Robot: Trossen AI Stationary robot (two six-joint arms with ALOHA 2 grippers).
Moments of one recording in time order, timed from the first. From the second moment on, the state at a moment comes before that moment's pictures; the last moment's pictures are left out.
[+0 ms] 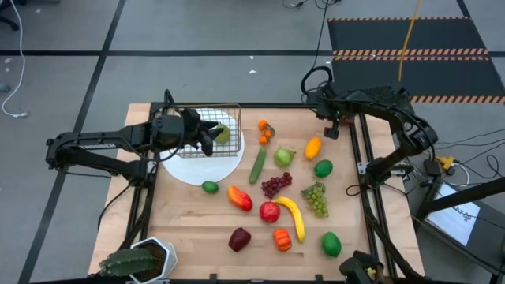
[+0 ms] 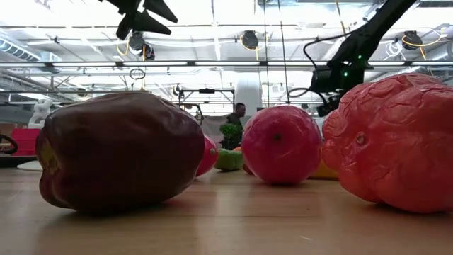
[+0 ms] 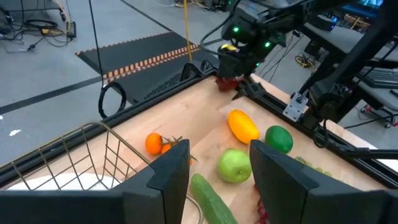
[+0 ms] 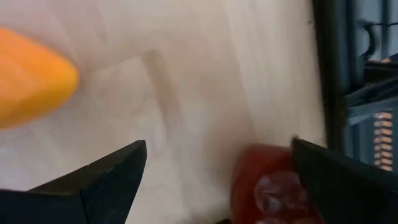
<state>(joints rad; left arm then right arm) 0.11 1.00 0.95 -0.30 -0.36 -0.45 -0.99 1.54 0.90 -0.72 0.13 -0.68</state>
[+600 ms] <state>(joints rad) 0.10 1.00 0.95 -0.28 -0.36 -0.45 -0.99 1.63 0.90 -0.73 0.13 -0.66</state>
